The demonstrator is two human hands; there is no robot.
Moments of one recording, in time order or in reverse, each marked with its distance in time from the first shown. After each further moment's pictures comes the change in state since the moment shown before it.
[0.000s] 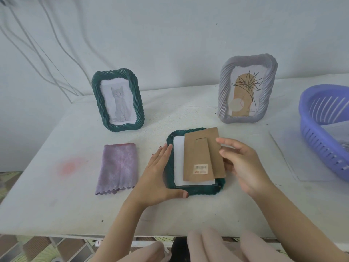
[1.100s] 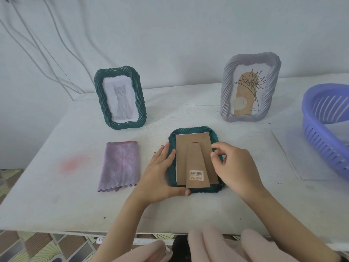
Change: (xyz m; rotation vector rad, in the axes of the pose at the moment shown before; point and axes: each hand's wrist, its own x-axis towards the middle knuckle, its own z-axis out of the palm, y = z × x) left_hand 0.003 -0.003 0.002 0.074 0.003 0.011; right_hand -0.001 0.016 0.012 -1.029 0.124 -0.414
